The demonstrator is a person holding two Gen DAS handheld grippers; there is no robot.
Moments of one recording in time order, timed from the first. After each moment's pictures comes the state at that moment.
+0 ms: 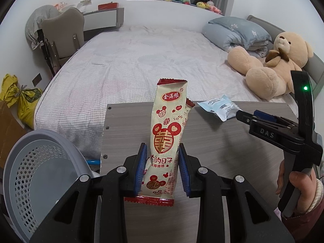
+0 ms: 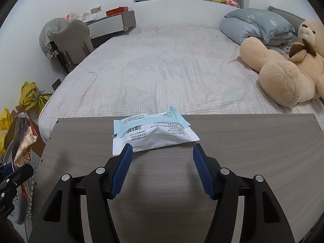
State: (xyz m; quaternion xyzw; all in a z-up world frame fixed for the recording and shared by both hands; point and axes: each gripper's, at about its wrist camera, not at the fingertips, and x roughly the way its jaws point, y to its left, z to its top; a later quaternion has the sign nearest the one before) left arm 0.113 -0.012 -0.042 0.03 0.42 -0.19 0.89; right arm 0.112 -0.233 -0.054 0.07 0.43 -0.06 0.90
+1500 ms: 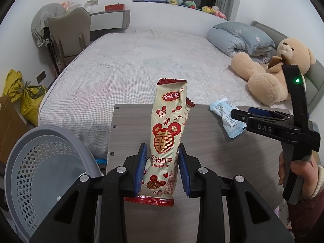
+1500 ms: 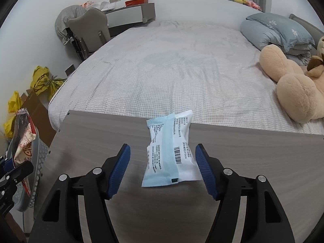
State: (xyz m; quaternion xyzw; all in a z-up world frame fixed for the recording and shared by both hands) left arm 0.105 0.000 -0.036 0.01 0.42 -0.17 0.89; right arm 0.136 -0.225 -0.046 0.03 0.46 0.01 0.89
